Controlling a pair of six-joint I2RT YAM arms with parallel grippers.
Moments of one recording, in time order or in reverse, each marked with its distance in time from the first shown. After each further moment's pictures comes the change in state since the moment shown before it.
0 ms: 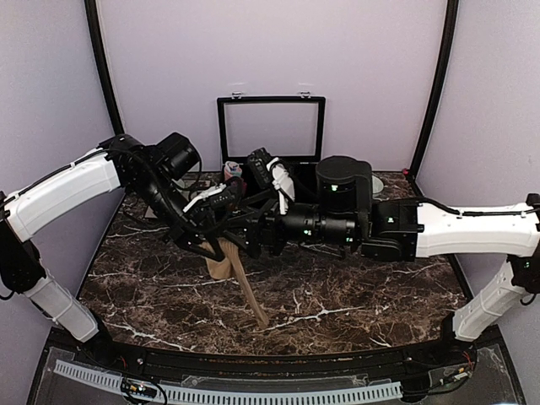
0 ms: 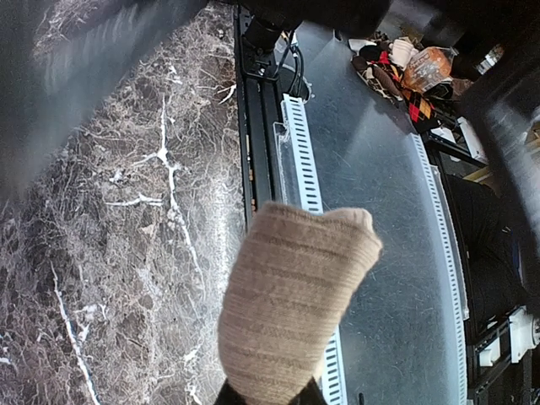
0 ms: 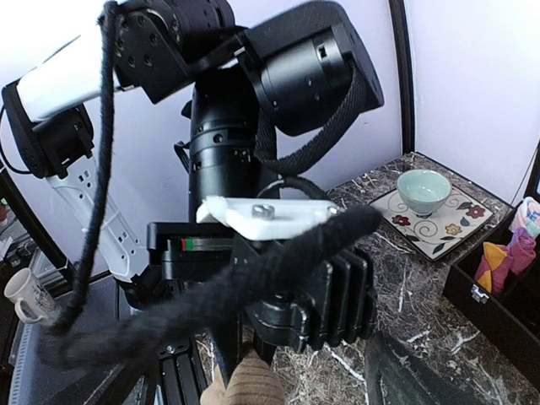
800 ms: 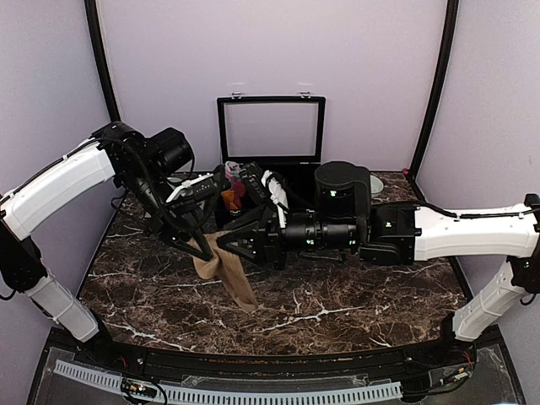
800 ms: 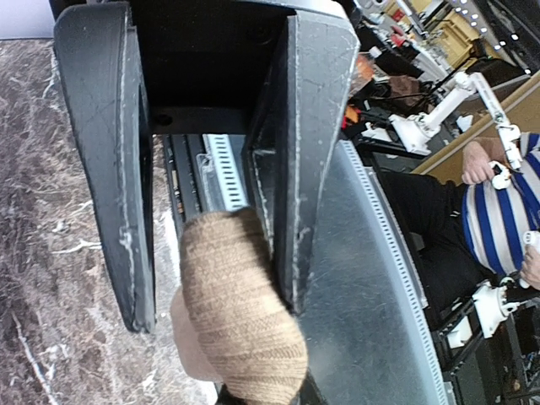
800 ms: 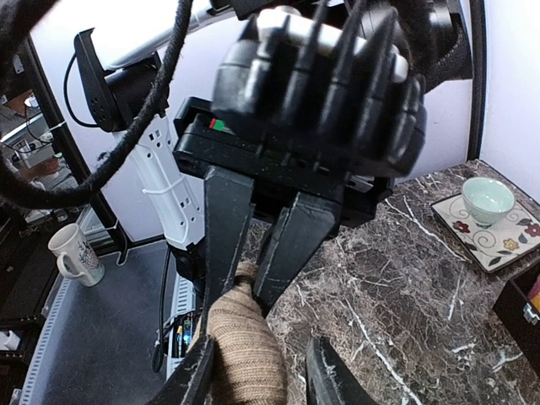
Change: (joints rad) left arm 0.001 0.011 0.114 -0.227 0.191 0.194; right arm -0.005 0.012 -0.029 0.028 -0.196 -0.036
